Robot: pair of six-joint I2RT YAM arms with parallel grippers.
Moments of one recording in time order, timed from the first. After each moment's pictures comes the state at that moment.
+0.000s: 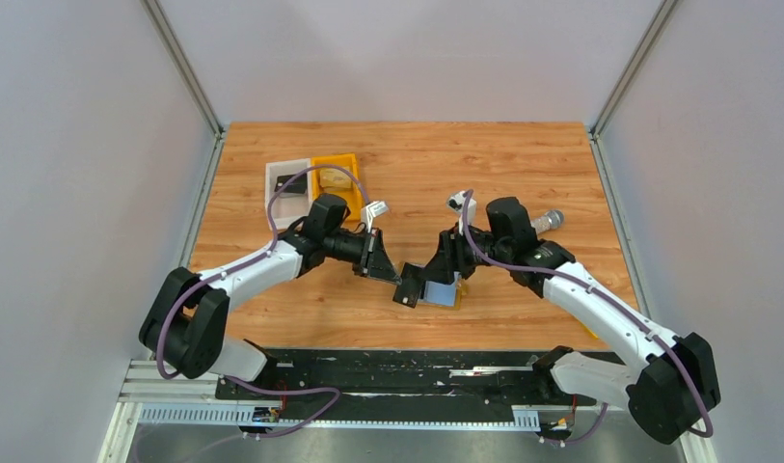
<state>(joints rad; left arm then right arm) -0.54 1.42 0.78 -0.04 0.96 -0.56 0.56 1.11 0.79 -0.27 -0.63 0.33</state>
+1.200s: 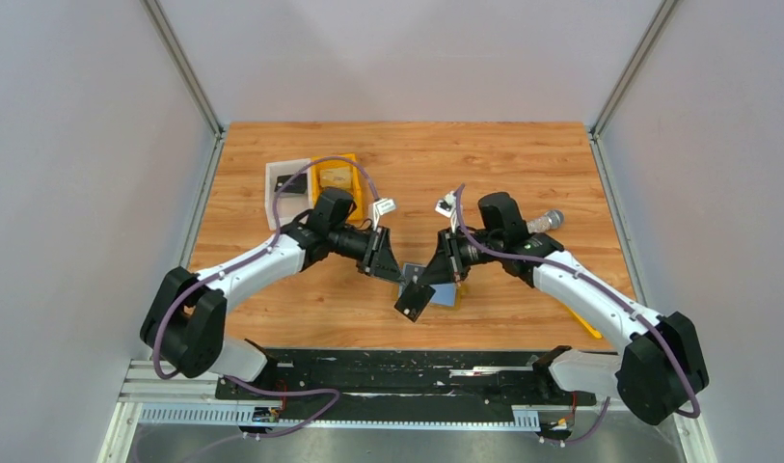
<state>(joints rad) -0.60 1.43 0.88 -0.18 1.02 -0.45 0.55 1.22 0.83 -0.29 -0.93 0.35</state>
